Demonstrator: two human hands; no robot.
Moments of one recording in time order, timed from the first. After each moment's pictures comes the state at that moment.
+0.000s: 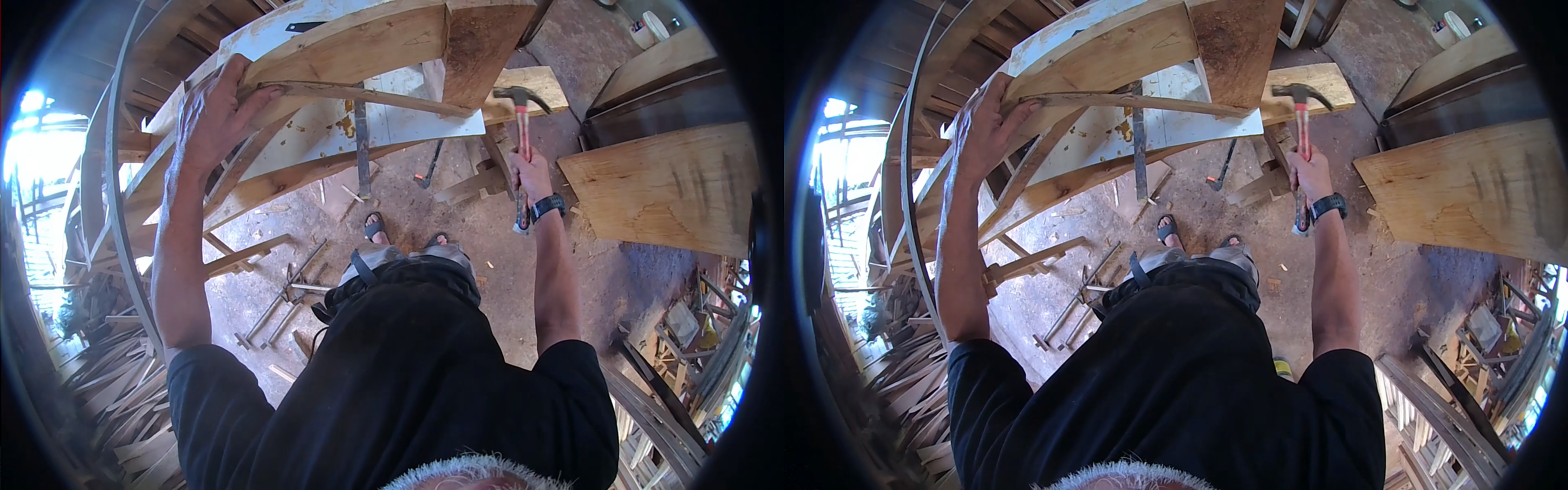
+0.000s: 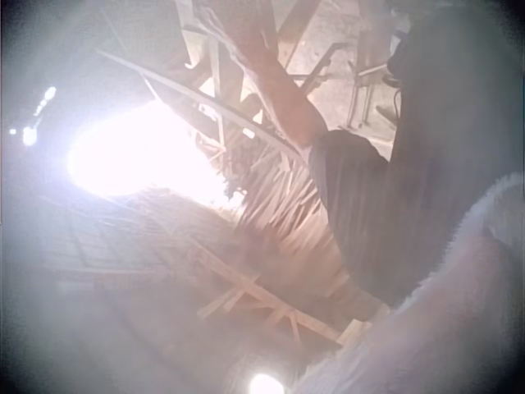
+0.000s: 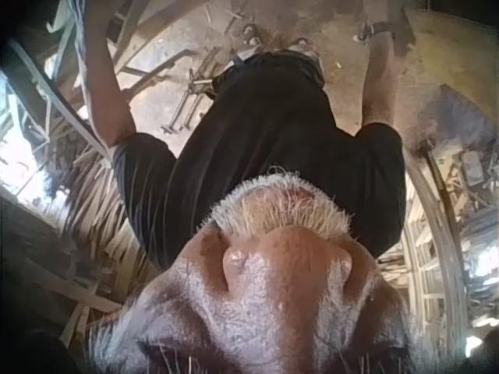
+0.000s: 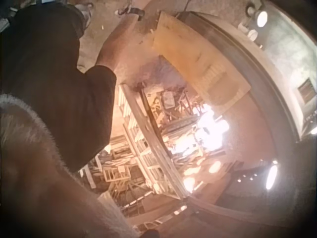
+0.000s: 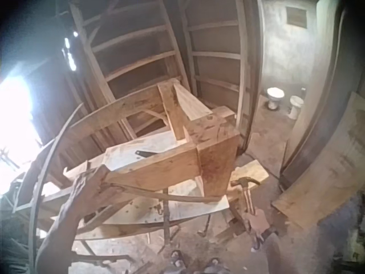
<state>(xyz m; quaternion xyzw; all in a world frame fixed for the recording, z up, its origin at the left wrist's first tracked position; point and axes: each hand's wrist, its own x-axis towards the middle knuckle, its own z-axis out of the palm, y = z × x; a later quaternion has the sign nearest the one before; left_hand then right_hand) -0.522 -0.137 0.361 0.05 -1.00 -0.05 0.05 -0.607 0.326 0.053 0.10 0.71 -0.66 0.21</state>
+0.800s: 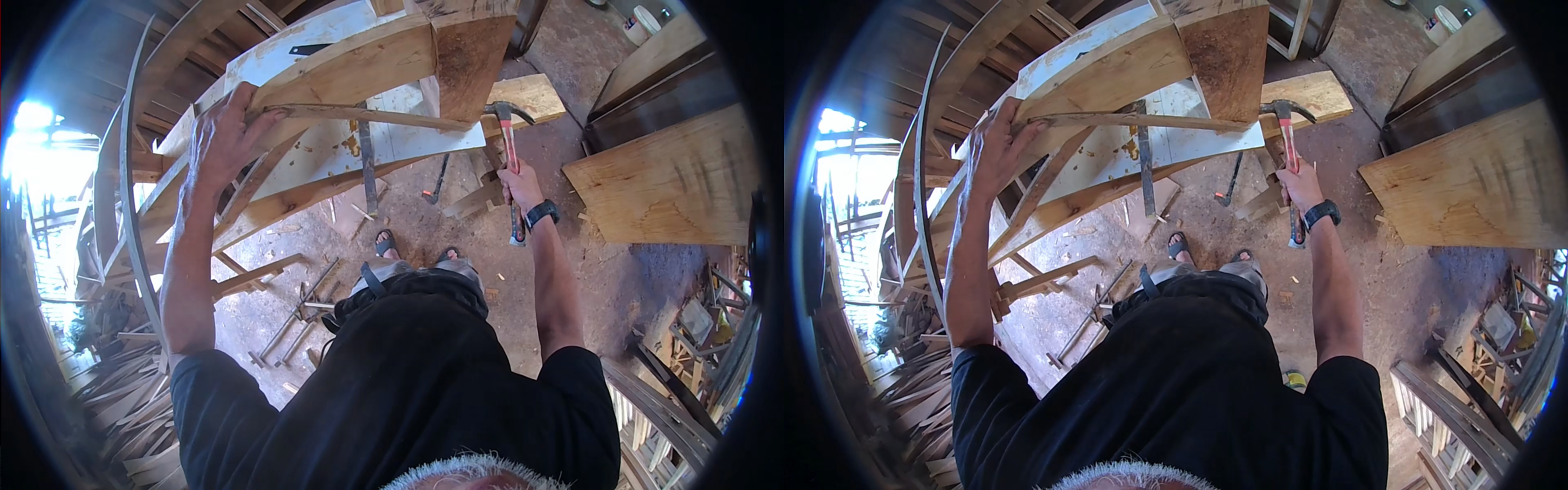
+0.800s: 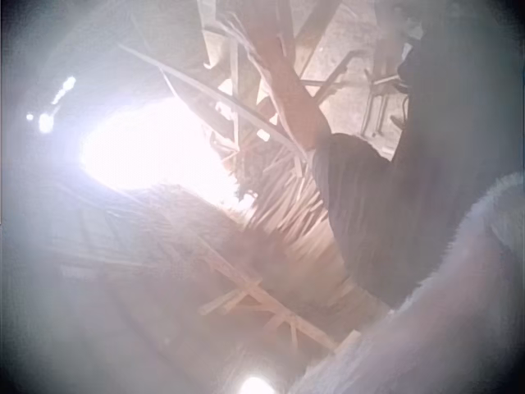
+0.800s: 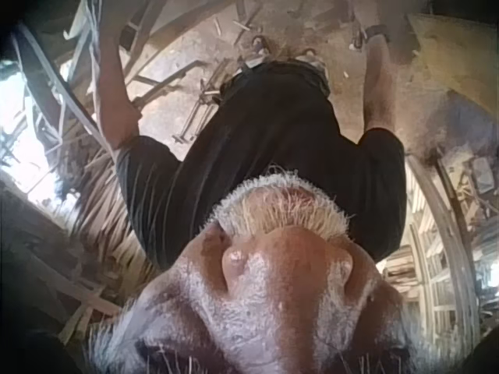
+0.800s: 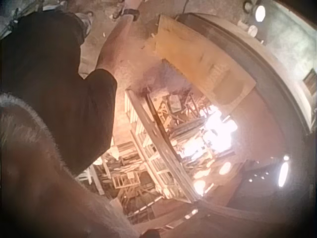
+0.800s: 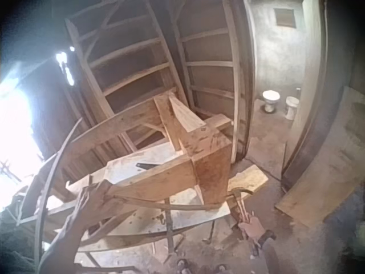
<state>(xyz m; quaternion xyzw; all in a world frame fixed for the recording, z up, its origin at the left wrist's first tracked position) -0.521 -0.134 0.366 0.02 -1.00 -0.04 0.07 -0.601 0.315 0.046 0.09 0.70 -0.66 0.28</state>
